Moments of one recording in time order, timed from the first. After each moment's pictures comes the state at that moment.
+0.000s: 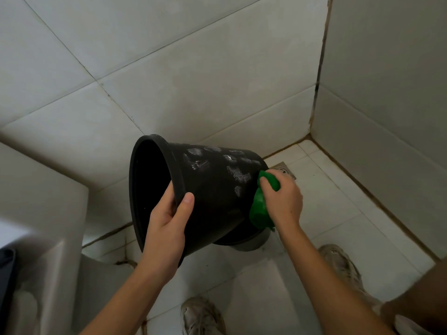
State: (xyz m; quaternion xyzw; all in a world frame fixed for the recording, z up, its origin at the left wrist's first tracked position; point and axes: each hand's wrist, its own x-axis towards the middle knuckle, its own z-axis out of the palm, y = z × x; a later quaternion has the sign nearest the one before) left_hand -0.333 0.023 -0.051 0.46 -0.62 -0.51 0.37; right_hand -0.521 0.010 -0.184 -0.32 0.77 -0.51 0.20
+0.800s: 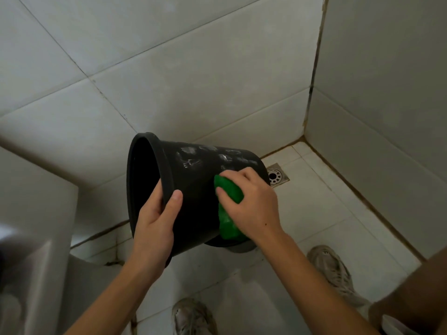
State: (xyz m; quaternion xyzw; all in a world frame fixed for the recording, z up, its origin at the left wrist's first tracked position) left_hand -0.333 0.019 -0.049 0.48 -0.60 -0.52 0.37; right_hand -0.488 0.025 -0.130 -0.55 0.67 -0.48 0.13
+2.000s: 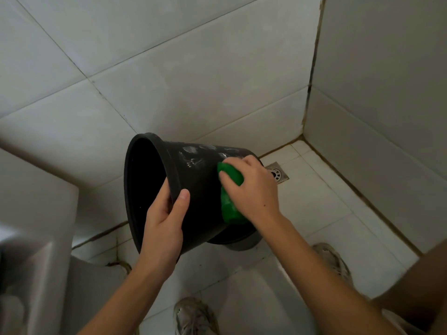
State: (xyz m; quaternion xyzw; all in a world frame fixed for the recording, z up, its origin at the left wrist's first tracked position) left_hand -0.340 0.021 -0.054 0.45 -0.61 -0.52 0.39; right_hand -0.499 0.008 -0.115 -0.53 0.70 -0.45 0.14
